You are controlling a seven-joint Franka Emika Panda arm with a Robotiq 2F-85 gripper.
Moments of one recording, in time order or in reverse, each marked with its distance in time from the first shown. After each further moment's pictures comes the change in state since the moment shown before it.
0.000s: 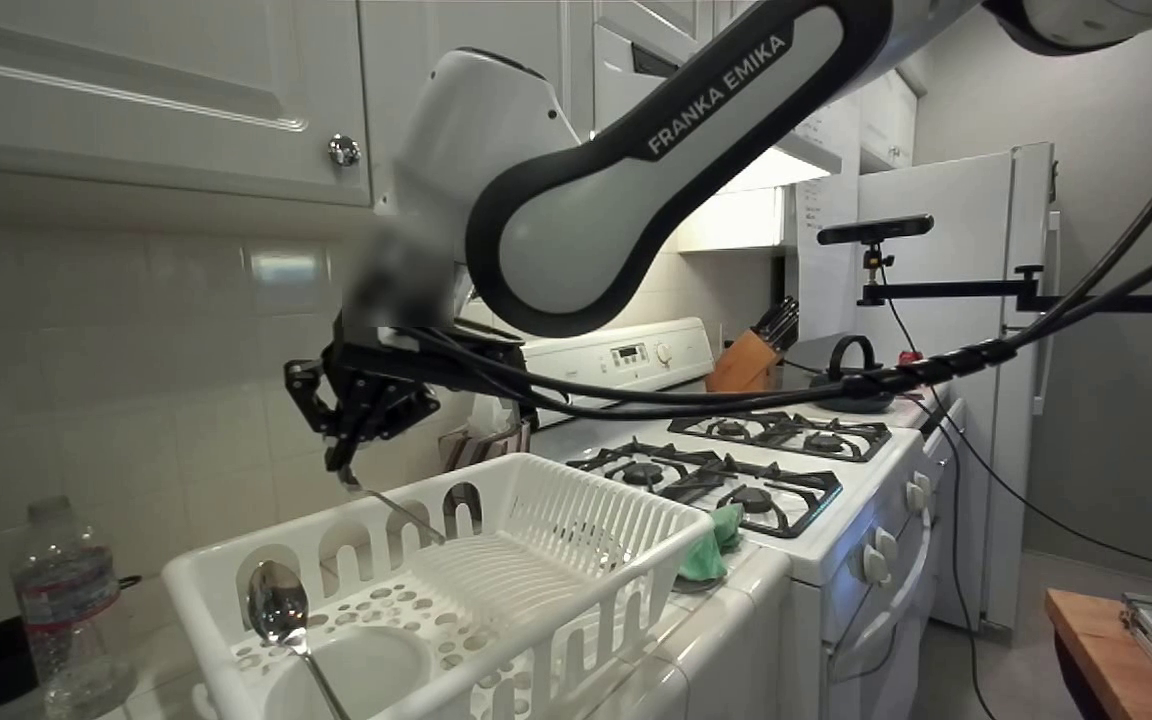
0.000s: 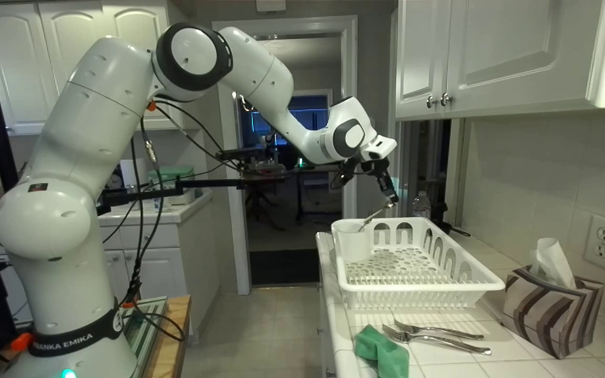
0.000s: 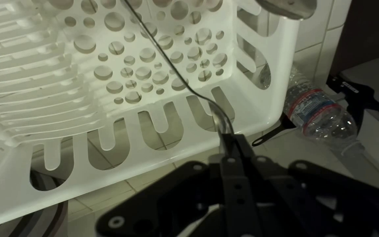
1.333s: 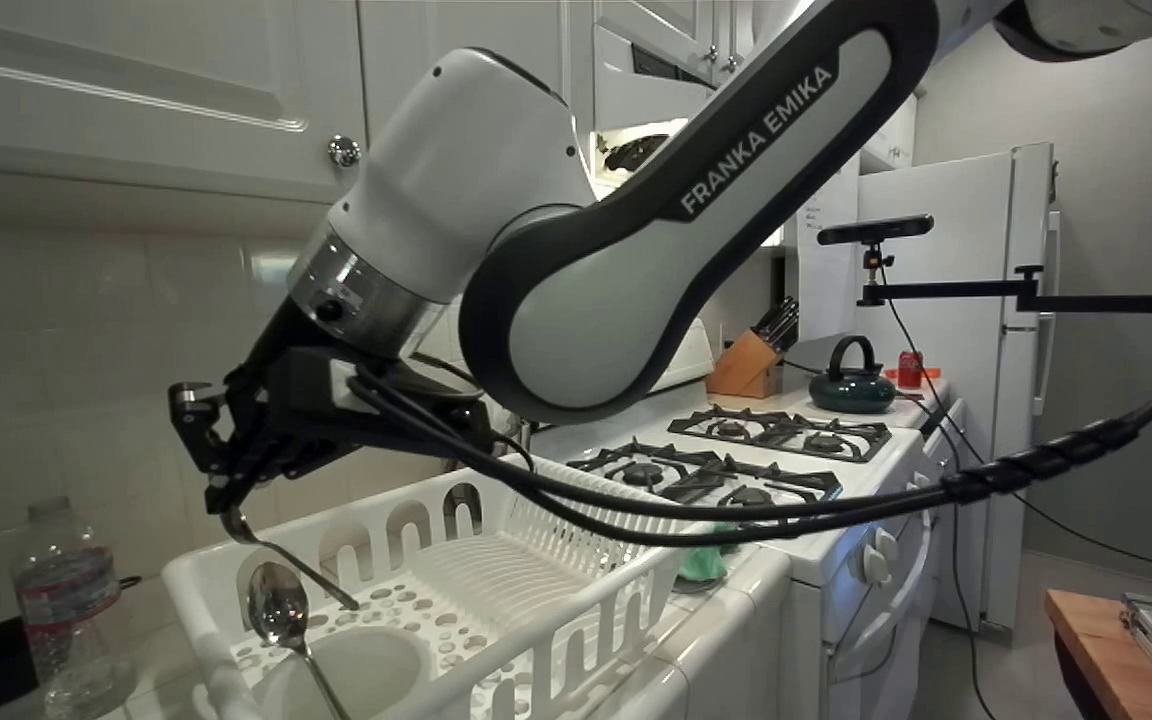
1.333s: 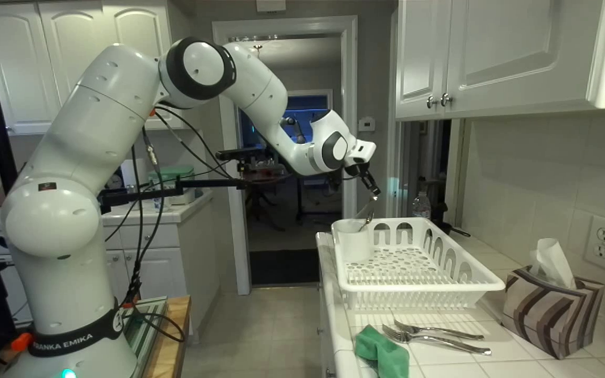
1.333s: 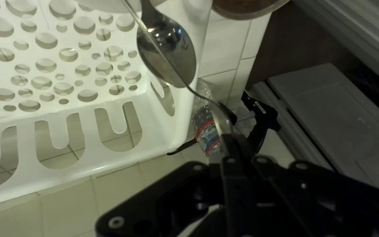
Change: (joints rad) arm 0.094 0.051 0.003 -0.019 -0.041 0.255 -0.056
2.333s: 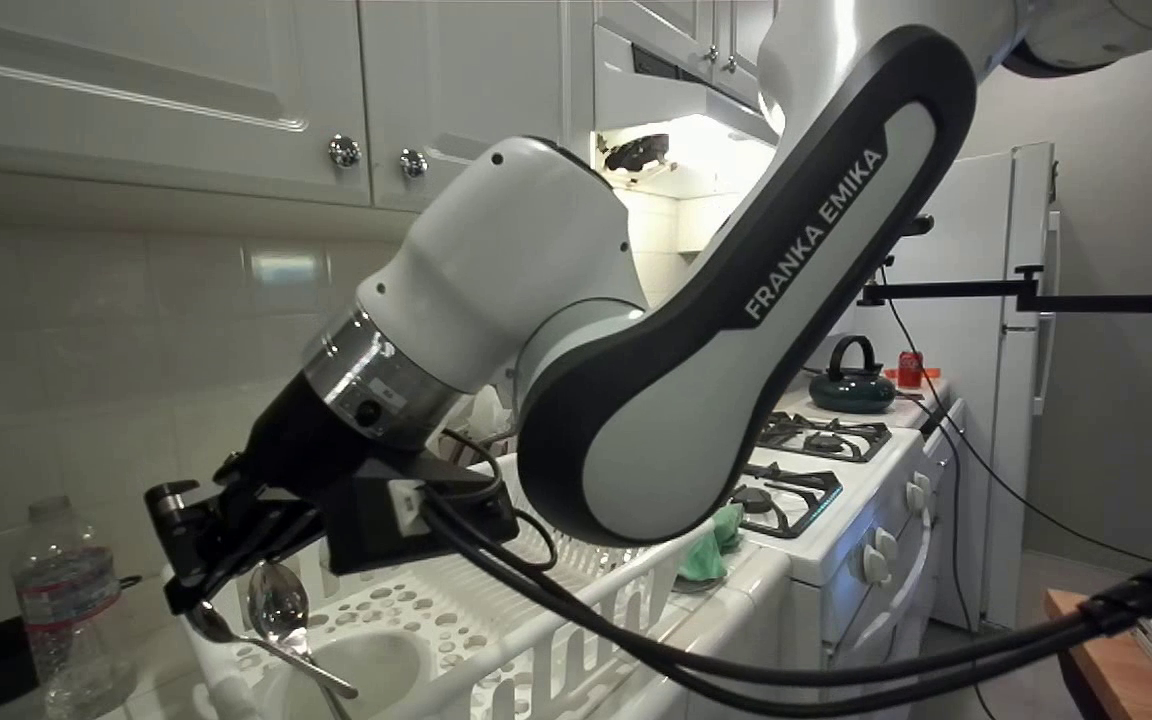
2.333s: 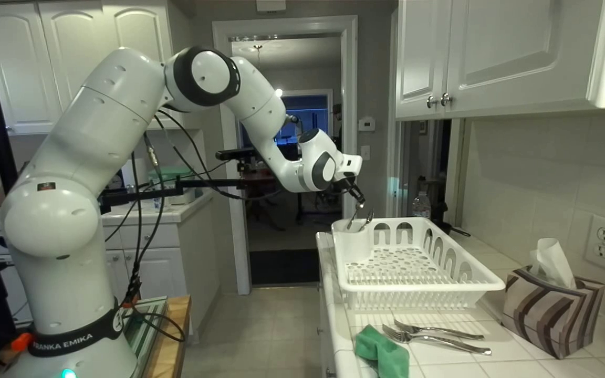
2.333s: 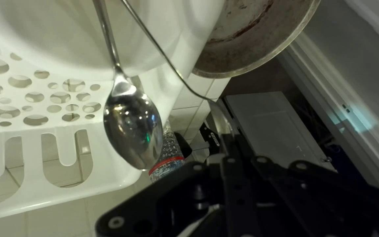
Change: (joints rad) arm -0.010 0.034 0.068 -0.106 -0.003 0.215 -0.191
